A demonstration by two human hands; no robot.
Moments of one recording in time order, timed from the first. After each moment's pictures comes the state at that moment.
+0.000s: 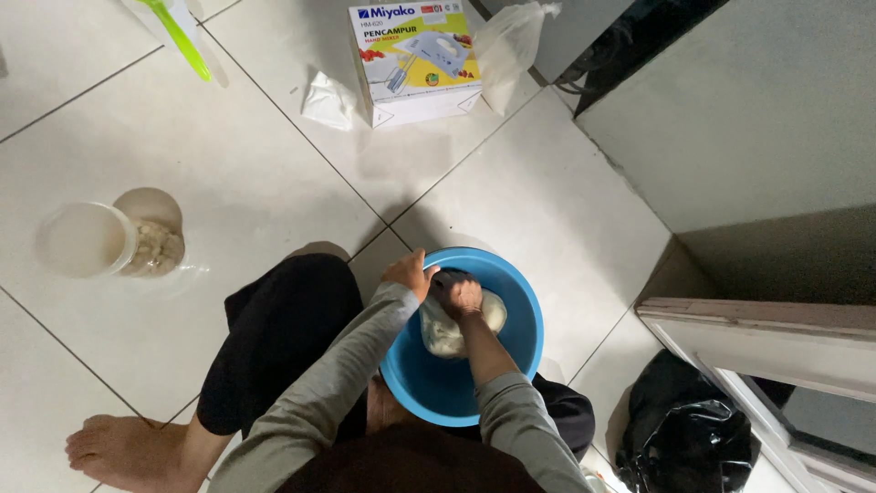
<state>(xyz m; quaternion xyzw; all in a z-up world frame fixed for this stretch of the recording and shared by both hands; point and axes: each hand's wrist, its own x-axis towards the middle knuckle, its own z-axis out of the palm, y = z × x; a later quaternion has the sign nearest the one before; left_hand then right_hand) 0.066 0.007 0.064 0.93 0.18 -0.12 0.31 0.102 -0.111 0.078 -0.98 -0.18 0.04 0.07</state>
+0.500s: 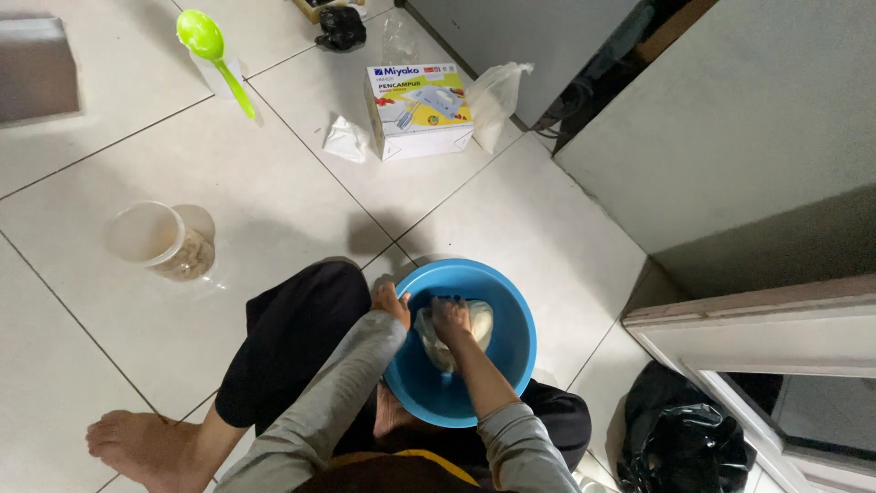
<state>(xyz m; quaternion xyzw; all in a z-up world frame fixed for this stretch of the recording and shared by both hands) -0.004 0.000 0.003 0.87 0.31 -0.01 0.39 0.106 -0.178 -0.103 -0.84 -0.38 0.24 -0.31</state>
